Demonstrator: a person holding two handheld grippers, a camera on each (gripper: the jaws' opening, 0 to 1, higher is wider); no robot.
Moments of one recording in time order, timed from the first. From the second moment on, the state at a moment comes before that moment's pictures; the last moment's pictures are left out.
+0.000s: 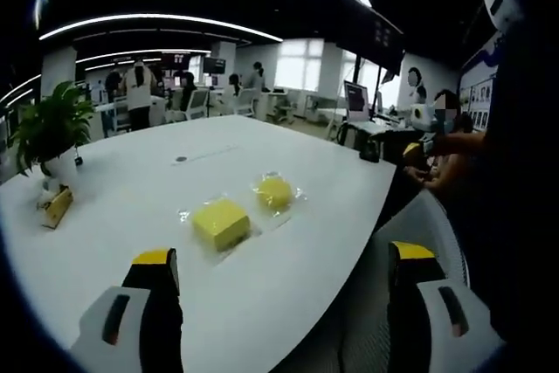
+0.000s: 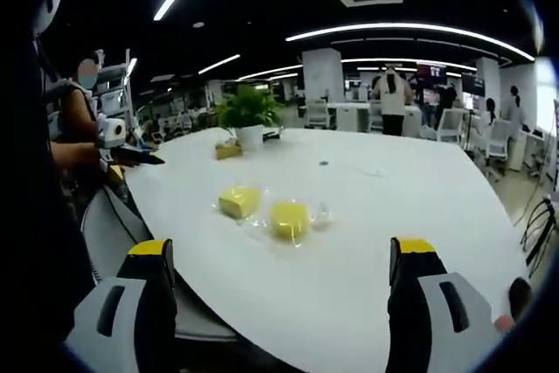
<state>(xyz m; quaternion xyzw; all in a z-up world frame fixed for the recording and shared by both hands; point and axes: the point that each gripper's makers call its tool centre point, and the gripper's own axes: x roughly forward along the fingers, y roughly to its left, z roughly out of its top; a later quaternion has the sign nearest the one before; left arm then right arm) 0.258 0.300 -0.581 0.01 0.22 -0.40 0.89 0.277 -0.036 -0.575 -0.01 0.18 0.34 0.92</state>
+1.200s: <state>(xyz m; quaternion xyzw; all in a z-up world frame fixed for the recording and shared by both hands) 0.428 0.176 -0.631 -0.26 0.39 -0.37 0.81 0.262 -0.060 -0.606 -0.02 0.24 0.31 0.92</state>
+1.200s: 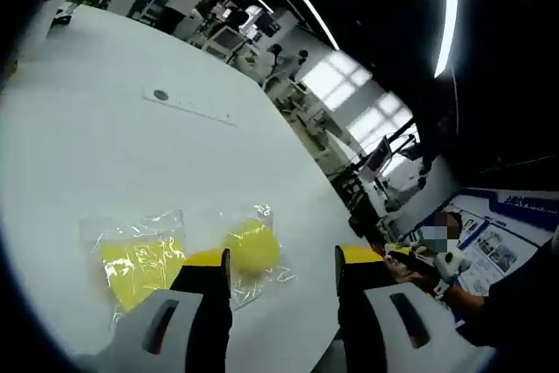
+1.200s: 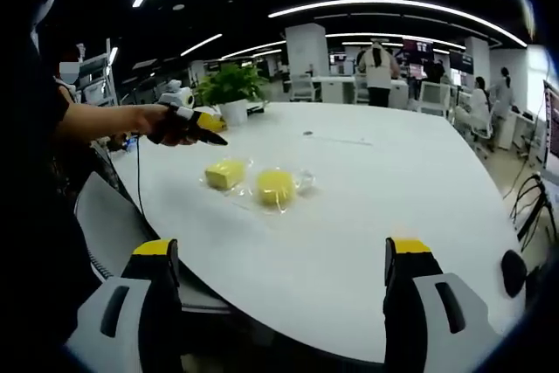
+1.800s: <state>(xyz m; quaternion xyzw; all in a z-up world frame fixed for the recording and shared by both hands) 0.484 0.144 -0.701 -0.25 0.45 -0.29 0.81 0.272 -0.074 -0.603 -0.02 0.23 0.29 0.93</state>
